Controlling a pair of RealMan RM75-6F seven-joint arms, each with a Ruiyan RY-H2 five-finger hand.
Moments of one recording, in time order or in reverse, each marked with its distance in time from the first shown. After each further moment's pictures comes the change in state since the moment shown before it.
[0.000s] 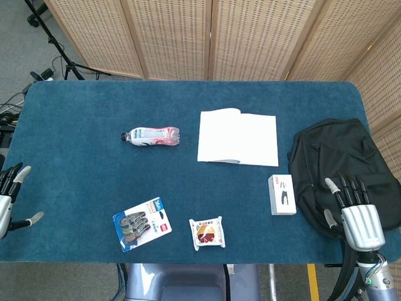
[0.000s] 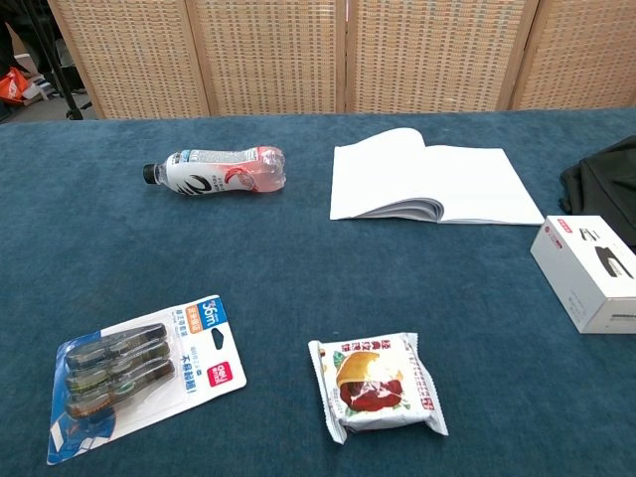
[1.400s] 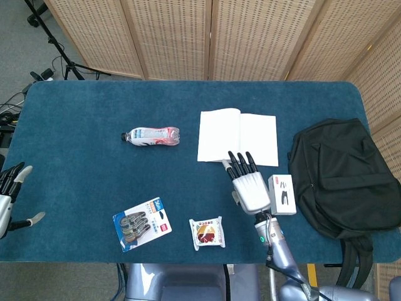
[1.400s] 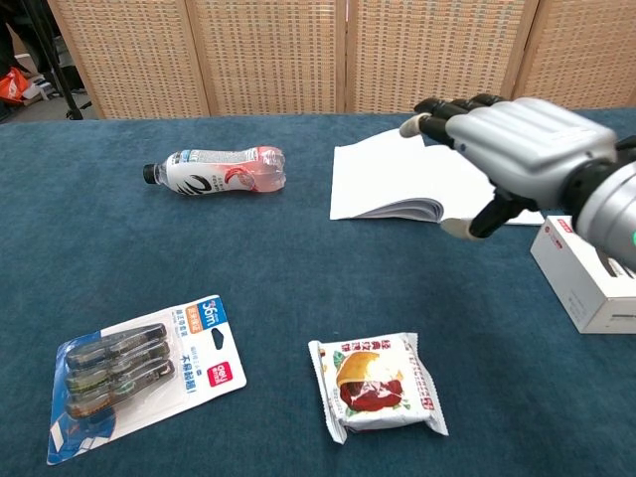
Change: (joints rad) left arm -0.005 0.009 0.008 0.016 0.028 0.013 -0.080; right arm 0.398 -0.388 0.224 -0.345 0.457 -0.433 -0.867
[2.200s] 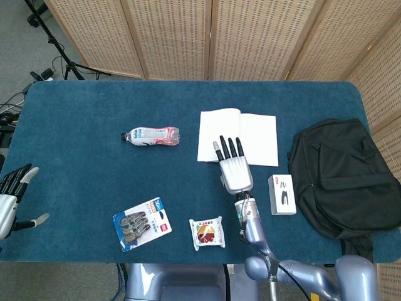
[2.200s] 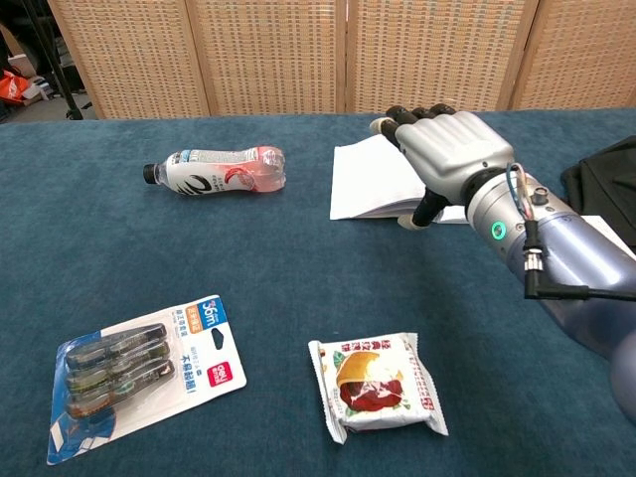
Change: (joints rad) left arm -0.017 -0.004 0.015 0.009 0.013 -0.030 -0.028; right arm 0.203 -0.253 0.071 0.440 0.092 0.021 0.090
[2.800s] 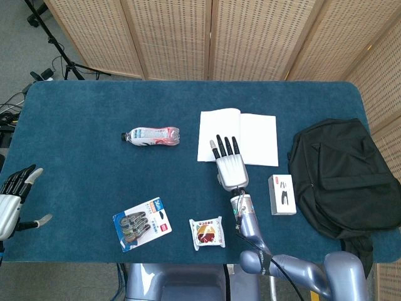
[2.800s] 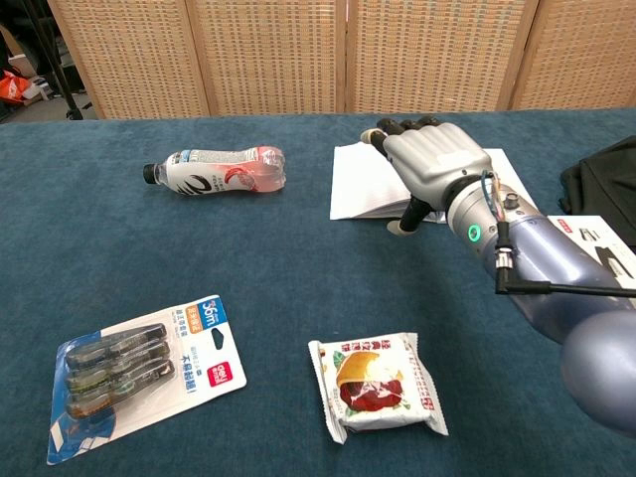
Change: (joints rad) left arm -0.008 -0.006 0.007 0.003 0.005 -0.012 0.003; right arm 0.064 -0.055 0.009 0.131 0.043 -0.043 0.056
